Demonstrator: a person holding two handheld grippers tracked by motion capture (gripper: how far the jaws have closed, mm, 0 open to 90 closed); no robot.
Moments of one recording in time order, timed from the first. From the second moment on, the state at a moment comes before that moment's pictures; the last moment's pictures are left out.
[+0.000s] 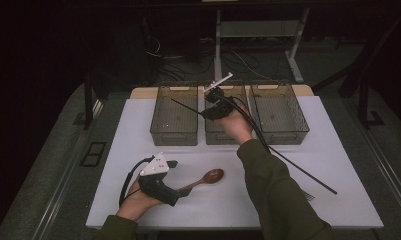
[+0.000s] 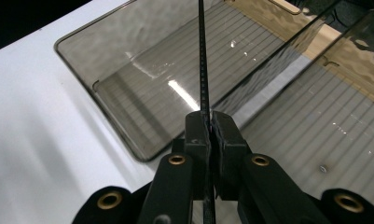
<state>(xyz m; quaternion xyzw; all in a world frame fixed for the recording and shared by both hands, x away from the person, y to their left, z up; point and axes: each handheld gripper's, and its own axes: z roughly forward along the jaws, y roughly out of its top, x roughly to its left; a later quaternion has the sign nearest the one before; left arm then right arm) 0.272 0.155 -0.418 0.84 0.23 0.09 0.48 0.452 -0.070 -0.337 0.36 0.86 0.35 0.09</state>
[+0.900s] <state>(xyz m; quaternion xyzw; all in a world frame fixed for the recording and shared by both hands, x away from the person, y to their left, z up) 0.271 0.156 -0.417 0.84 0.23 0.08 0.48 0.478 -0.012 -0.368 0.37 0.87 0.32 0.07</state>
